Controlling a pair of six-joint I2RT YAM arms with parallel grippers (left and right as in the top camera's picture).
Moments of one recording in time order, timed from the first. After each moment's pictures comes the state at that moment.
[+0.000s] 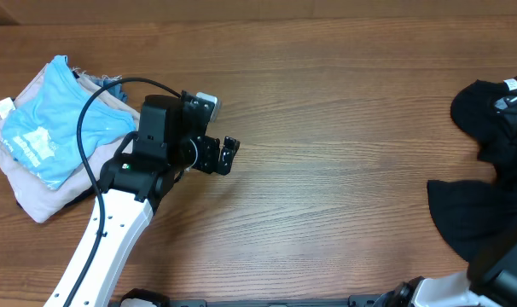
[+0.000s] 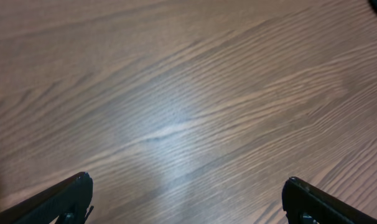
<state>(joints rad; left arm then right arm) -0.26 1.27 1.04 -0.60 0.26 -0.01 -0.60 1.72 1.43 -0.72 0.04 0.46</state>
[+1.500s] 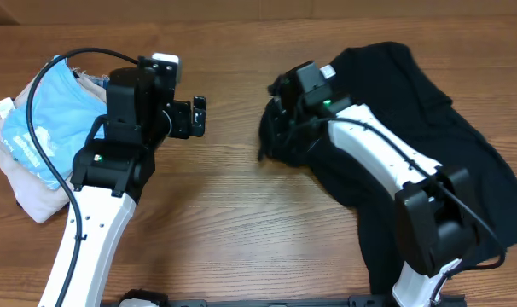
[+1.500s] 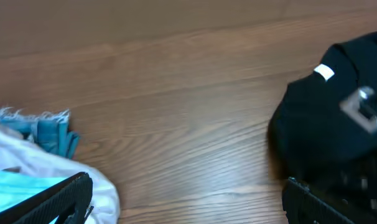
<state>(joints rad) -0.17 1.27 1.22 -0.60 -0.01 -0.02 0.47 1.92 1.44 -0.64 -0.42 0.30</state>
